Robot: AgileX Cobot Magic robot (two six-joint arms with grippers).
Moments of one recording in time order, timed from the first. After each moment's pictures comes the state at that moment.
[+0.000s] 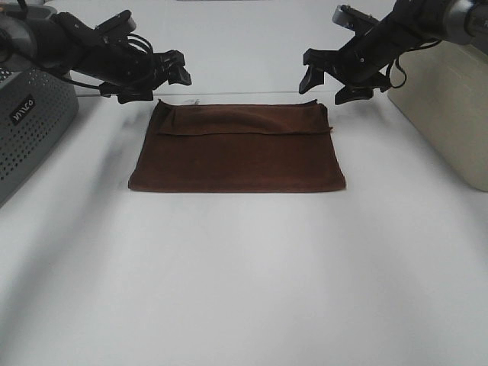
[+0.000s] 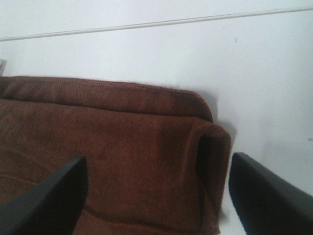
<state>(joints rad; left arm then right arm) -0.19 2.52 -2.04 -0.78 0.41 0.31 0.12 2.52 -2.16 0.47 0.75 -0.19</state>
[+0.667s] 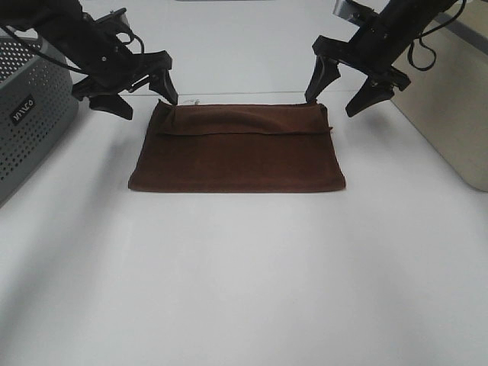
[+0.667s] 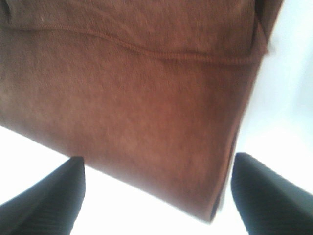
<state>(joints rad) -0.18 2.33 -1.92 -0.45 0.83 0.02 0.12 2.35 -2.08 0.44 1.20 -0.14</state>
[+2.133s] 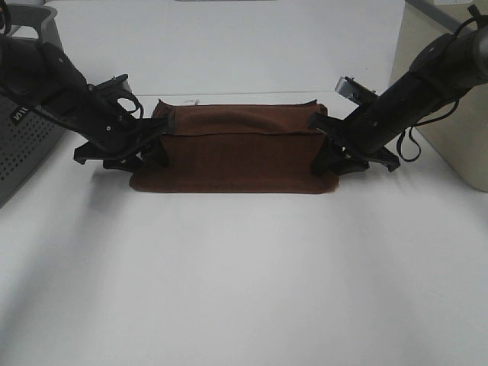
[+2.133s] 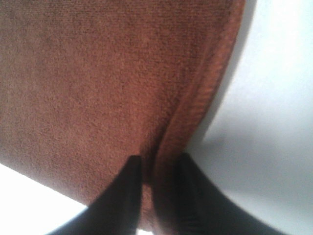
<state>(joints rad) -0.21 2.28 -1.49 -0.62 0.52 0.18 0.12 2.27 -1.48 0.71 0.73 -0.37</state>
